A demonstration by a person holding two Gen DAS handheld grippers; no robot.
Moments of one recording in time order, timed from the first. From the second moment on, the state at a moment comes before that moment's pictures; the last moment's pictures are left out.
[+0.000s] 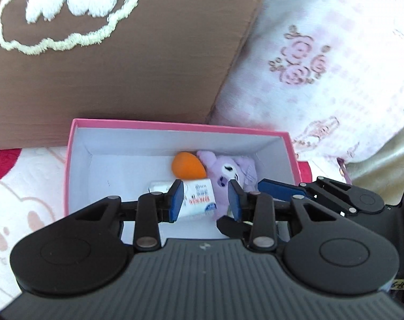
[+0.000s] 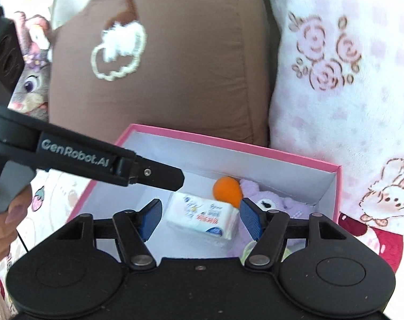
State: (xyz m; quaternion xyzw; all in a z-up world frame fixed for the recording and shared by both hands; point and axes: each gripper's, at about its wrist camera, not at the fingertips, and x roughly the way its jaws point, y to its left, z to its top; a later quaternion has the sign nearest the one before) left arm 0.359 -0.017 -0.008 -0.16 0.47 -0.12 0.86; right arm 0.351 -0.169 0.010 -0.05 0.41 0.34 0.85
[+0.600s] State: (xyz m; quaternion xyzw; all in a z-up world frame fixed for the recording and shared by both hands) left arm 0.254 -0.001 0.045 -0.06 0.48 -0.08 0.87; right arm 0.247 -0.191 0.066 -0.11 0.36 0.33 0.86
